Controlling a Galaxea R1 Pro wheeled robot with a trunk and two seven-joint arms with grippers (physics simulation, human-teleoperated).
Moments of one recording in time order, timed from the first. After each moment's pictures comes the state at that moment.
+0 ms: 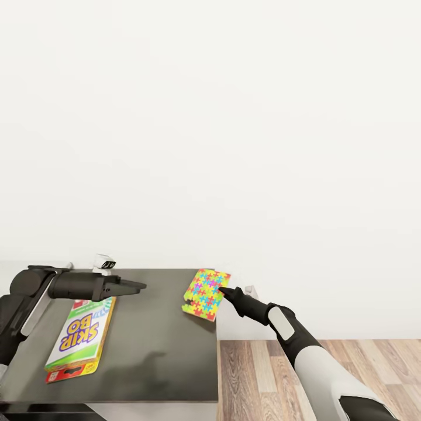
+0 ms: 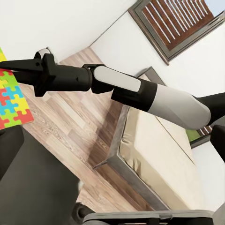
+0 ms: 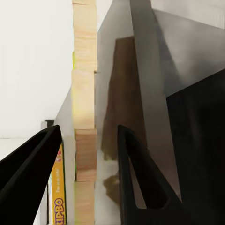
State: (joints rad) left arm -0.63 0.46 -0.08 -1.32 0.27 1.04 -1.57; right arm -0.75 0.10 -0.11 -0.46 -0.68 0.57 0.52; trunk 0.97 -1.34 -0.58
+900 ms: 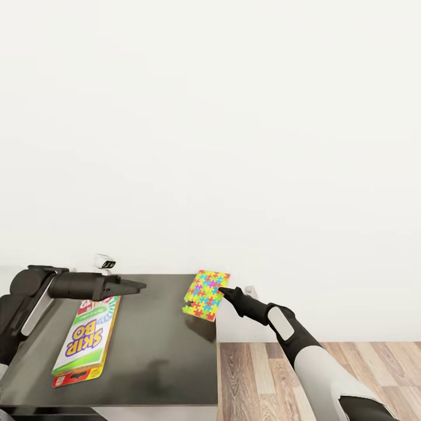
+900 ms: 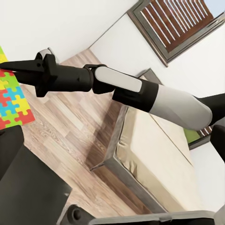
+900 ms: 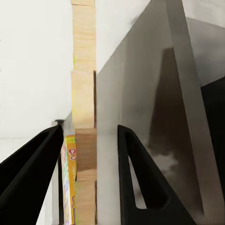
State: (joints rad) left arm -0.63 0.46 -0.07 -1.32 0.26 1.04 -1.57; right arm -0.75 0.10 -0.12 -0.46 -0.68 0.57 0.51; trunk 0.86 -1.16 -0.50
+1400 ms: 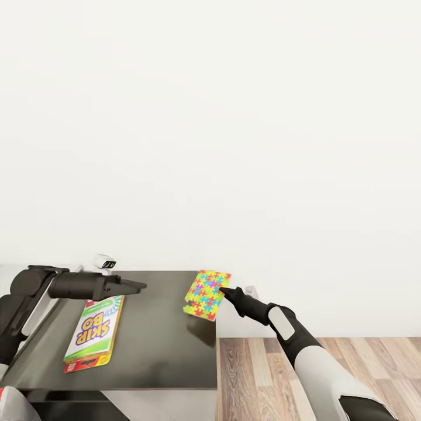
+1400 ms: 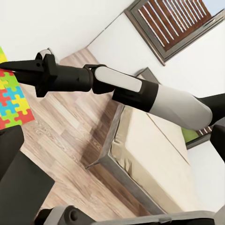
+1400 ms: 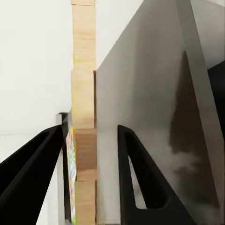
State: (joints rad) left arm -0.63 0.46 -0.07 -1.32 0.26 1.04 -1.57; right arm -0.75 0.10 -0.12 -0.46 -0.68 0.57 0.50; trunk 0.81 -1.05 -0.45
